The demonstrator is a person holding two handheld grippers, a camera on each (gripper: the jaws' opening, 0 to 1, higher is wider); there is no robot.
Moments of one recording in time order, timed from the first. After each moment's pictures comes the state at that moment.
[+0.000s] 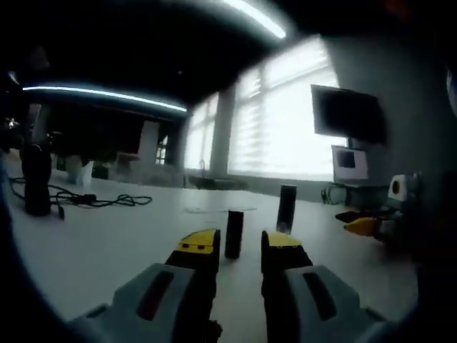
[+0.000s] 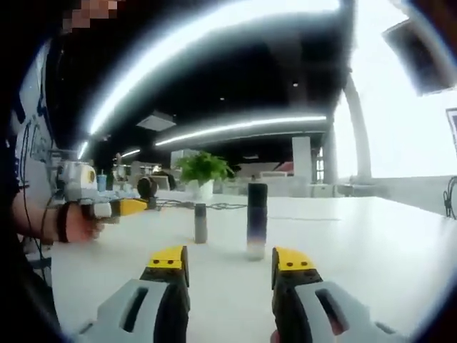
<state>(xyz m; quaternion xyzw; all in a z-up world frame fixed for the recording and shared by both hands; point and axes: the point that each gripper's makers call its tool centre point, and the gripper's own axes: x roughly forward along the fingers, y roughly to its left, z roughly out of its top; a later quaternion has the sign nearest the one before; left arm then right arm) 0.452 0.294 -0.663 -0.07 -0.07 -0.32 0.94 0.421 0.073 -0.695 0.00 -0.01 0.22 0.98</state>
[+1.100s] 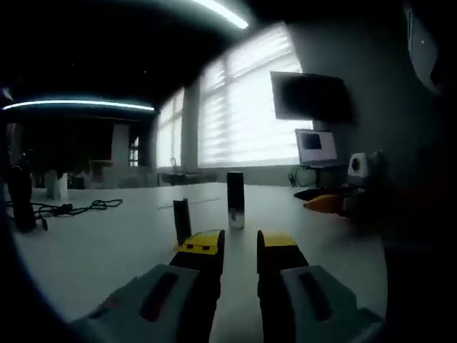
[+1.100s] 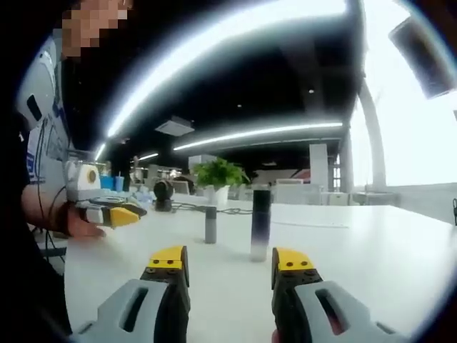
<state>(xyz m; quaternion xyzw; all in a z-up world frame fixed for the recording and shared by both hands) 0.391 0.244 -0.684 0.01 -0.04 -0.40 0.92 0.405 0.072 -0.691 -0.01 -0.03 0.27 0.96</state>
